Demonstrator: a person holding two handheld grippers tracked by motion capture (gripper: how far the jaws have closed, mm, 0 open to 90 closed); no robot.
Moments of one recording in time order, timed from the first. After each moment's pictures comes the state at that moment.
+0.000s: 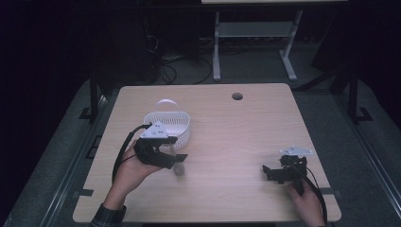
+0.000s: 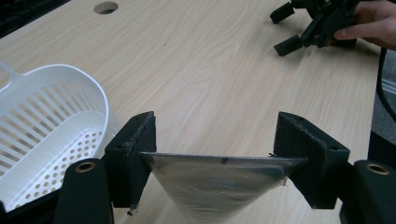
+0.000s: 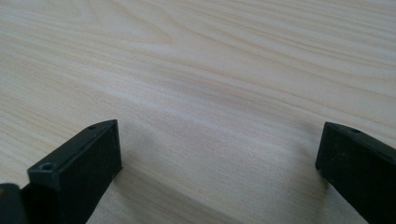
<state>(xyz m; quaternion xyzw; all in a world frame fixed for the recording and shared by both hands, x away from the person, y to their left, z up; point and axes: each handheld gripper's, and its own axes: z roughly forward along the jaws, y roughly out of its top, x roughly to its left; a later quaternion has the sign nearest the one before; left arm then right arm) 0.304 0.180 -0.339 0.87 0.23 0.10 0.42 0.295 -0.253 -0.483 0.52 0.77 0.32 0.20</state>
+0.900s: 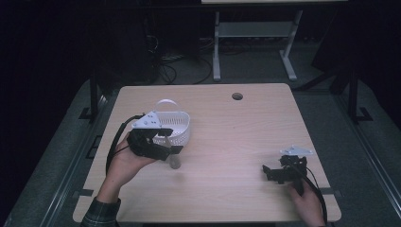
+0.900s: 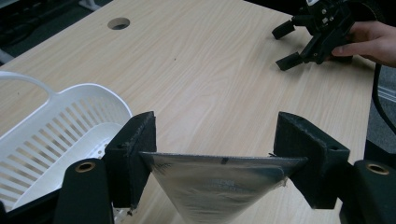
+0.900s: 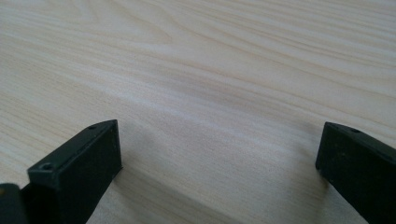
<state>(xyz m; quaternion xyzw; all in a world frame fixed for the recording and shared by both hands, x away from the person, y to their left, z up) 0.312 0.191 -0.314 0.87 0.23 0.10 0.43 0.295 -0.253 -0.483 0.52 0.76 0.32 0.20</state>
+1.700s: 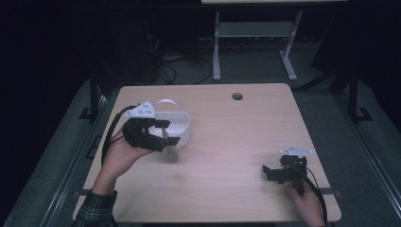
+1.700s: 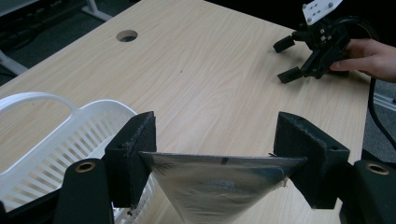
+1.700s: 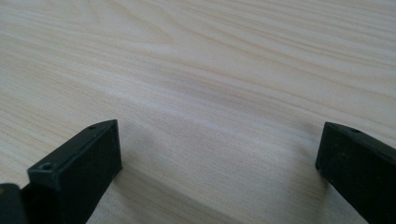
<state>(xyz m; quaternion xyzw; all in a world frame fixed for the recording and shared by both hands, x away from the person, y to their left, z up) 0.324 0.198 -0.293 0.86 0.24 0.10 0.44 0.295 -0.252 -0.483 0.52 0.76 0.32 0.20</state>
